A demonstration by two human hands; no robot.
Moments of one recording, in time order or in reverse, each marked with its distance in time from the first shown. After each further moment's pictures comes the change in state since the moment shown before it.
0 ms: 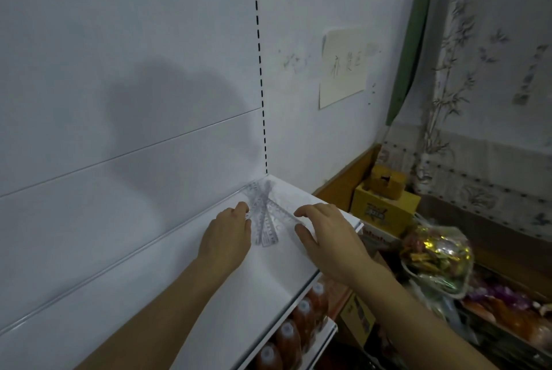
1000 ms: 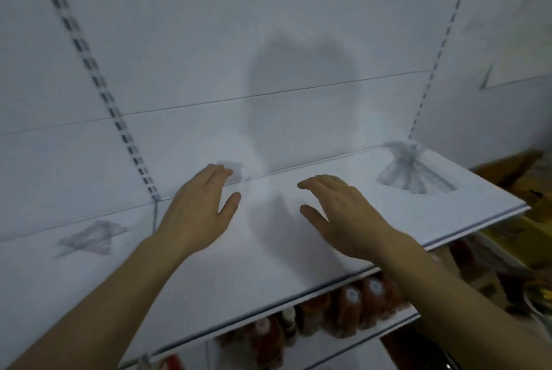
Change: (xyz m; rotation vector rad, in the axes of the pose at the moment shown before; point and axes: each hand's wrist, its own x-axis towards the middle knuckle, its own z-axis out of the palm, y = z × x) left_hand -0.258 -0.171 -0.182 0.160 0.143 -0.257; right_hand -0.065 -0.232 0.048 -0.001 -0.222 -0.551
